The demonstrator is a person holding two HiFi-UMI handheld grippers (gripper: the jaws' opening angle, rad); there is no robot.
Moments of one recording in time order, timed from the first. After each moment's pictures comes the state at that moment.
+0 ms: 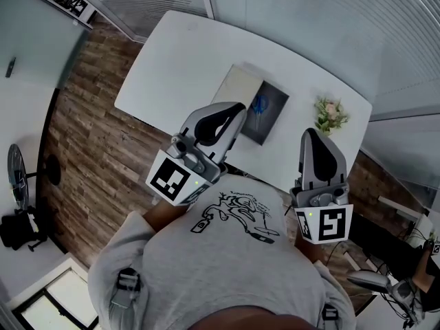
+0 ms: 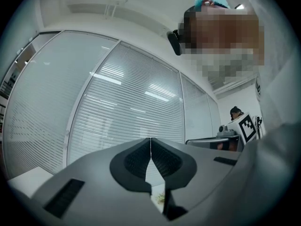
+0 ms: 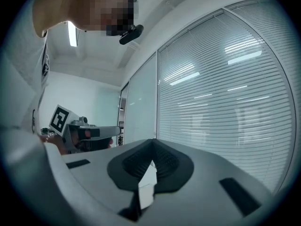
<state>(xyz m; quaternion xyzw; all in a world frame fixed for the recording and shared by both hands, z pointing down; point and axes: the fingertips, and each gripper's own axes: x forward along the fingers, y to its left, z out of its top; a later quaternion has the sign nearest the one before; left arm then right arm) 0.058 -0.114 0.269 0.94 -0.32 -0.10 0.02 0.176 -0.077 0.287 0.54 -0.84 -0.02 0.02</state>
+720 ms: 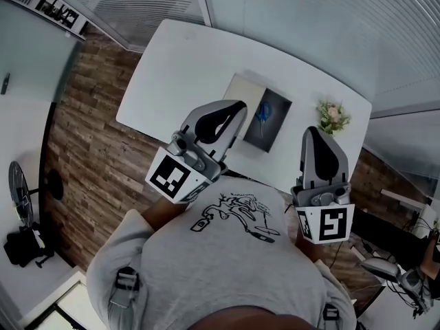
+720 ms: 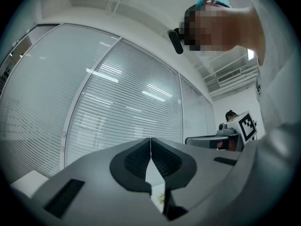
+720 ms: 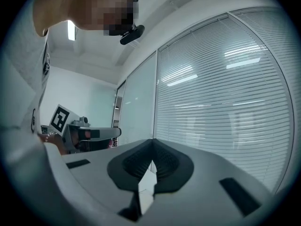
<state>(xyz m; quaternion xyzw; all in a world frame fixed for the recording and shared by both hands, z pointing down) 0.031 -0.150 0.258 0.95 -0.28 -0.09 0.02 0.146 -0.104 0.267 0.57 -0.82 -0.03 0.03</state>
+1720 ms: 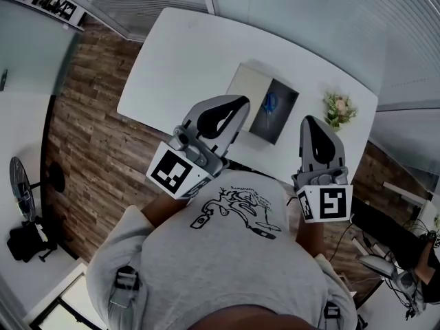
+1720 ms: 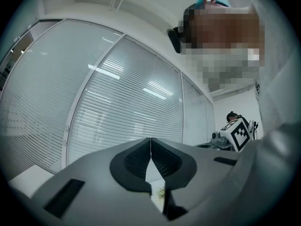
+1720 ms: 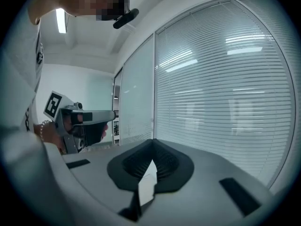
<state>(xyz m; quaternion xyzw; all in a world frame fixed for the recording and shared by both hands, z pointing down) 0.025 -0.176 0.277 0.95 -0.28 -0.08 0.05 0.143 -0.148 0.326 0.57 -0.82 0.04 0.08</state>
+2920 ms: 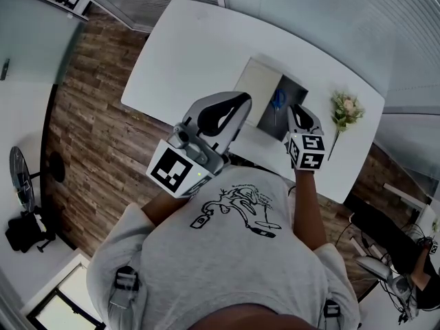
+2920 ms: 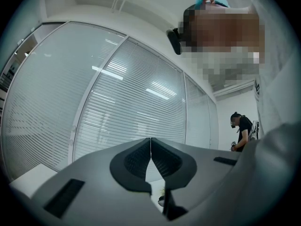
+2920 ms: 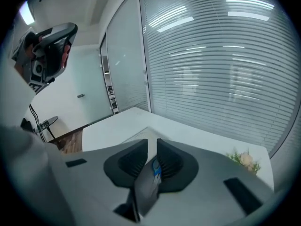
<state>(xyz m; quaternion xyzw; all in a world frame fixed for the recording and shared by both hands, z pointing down) 0.003 -0.179 0.284 0.95 -0.30 -0.08 0.05 0.152 -0.198 0.544 0.56 -0.77 0.21 0.22</state>
